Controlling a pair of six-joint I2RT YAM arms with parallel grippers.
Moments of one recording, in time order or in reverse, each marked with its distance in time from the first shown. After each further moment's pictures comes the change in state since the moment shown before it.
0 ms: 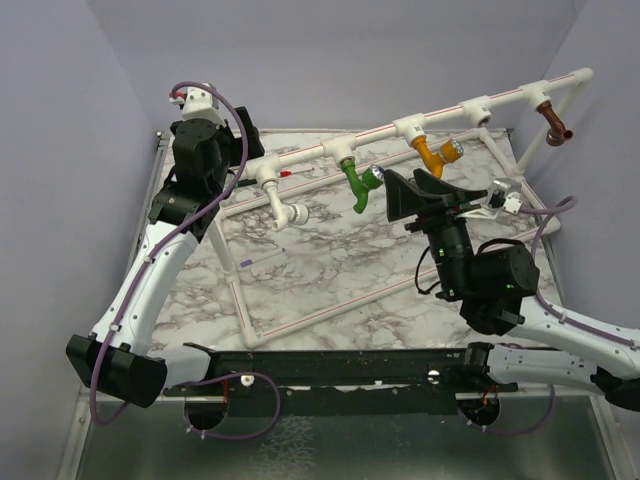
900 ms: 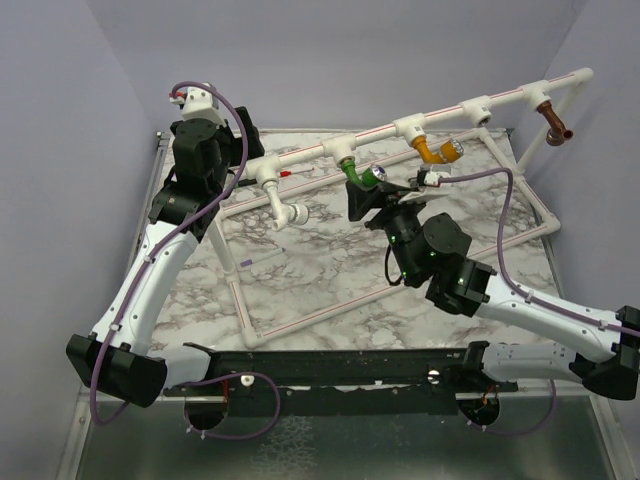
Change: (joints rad) left arm 0.000 0.002 0.000 0.001 0.000 0.000; right arm -0.048 0.200 0.134 -0.375 0.034 0.147
